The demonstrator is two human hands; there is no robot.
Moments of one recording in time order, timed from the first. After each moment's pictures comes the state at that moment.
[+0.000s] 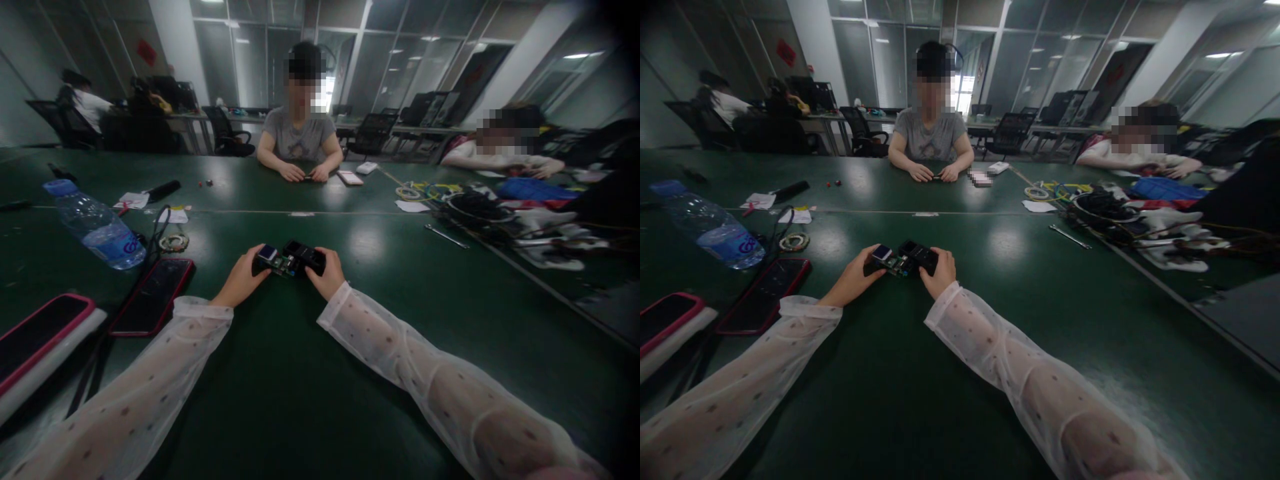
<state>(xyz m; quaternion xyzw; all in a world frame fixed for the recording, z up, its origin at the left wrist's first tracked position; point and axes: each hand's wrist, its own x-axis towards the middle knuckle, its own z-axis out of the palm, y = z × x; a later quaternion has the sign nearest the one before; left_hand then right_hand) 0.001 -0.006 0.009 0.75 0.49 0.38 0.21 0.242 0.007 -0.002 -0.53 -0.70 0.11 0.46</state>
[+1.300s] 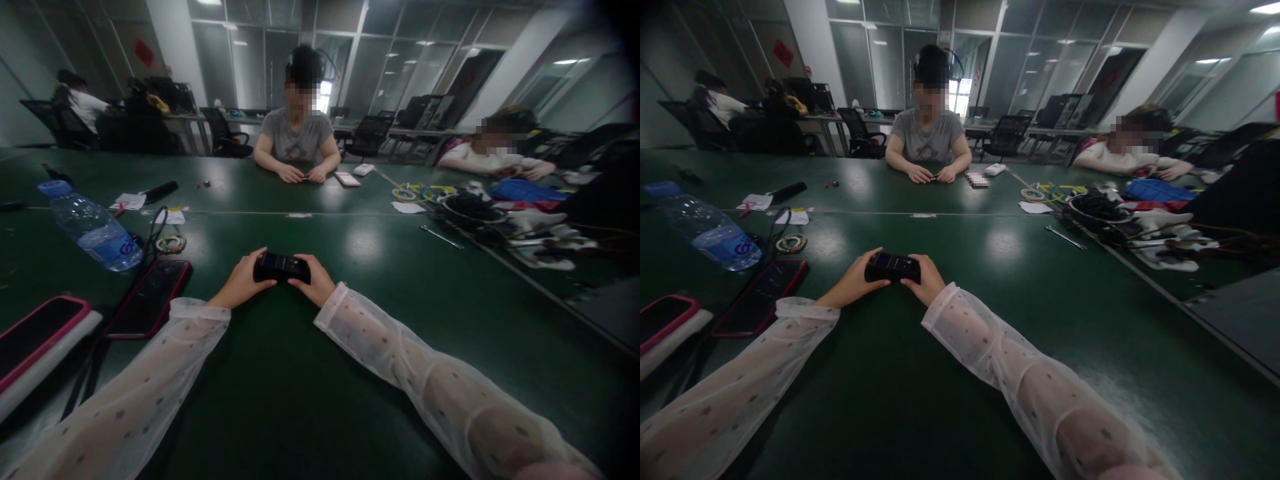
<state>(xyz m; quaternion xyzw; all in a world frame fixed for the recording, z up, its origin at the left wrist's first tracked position) 0.002 -0.004 0.005 0.77 0.50 0.34 0.20 0.233 -0.003 0.007 -0.42 -0.79 0.20 0.39</state>
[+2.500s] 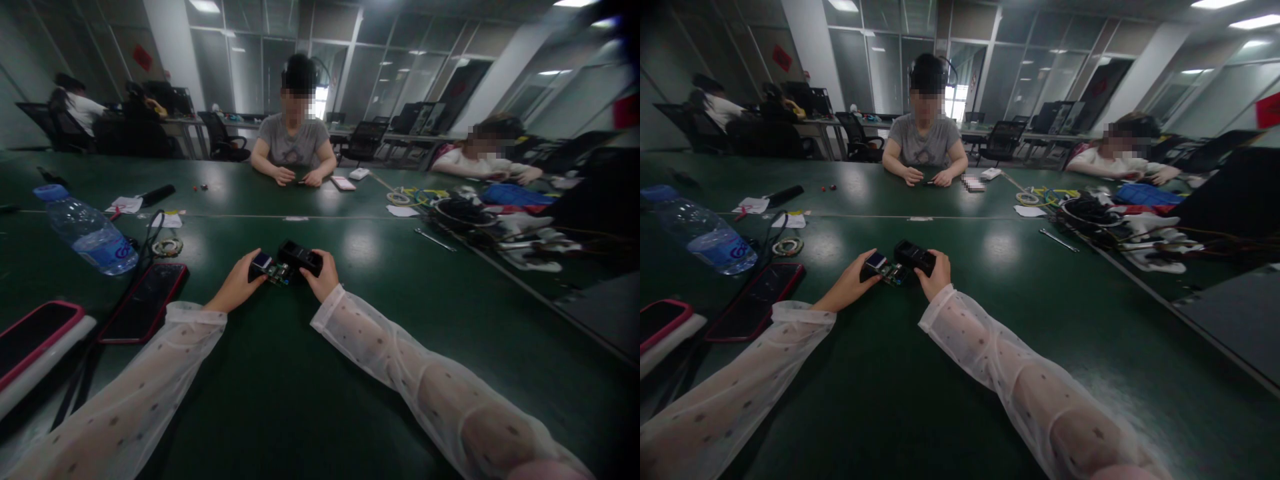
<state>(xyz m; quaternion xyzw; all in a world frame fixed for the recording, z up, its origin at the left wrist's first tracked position) 0.001 -0.007 0.008 0.77 0.48 0.36 0.21 0.245 0.010 -0.006 -0.52 -0.67 0.14 0.51</state>
